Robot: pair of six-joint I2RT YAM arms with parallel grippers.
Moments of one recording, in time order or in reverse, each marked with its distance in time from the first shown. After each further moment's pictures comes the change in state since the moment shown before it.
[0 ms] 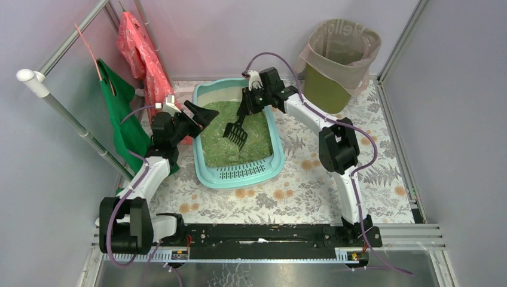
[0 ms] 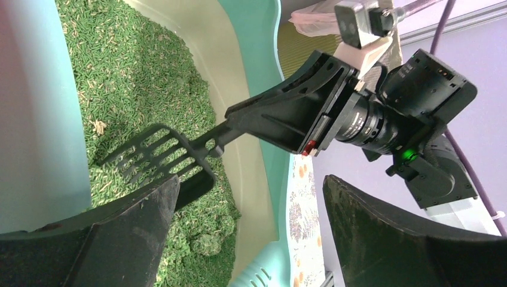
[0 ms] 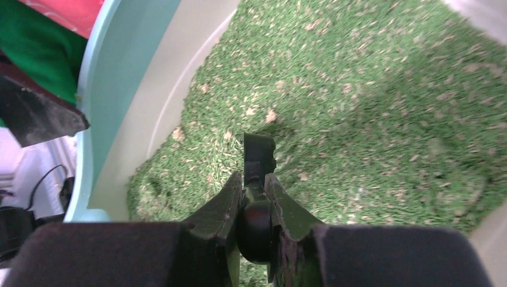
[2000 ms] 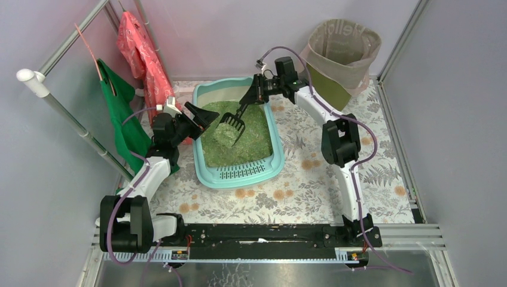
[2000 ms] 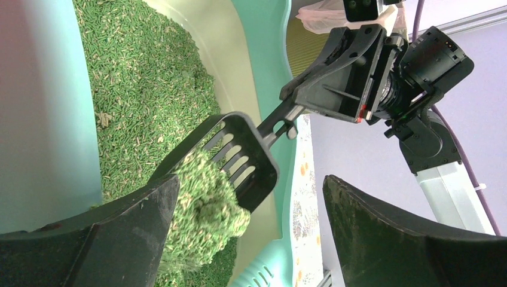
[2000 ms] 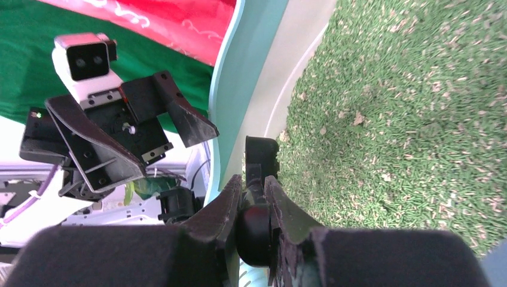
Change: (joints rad) left arm 0.000 0.010 -0.013 0.000 0.000 -0.010; right arm -0.123 0.082 0.094 0.116 -0.440 0.446
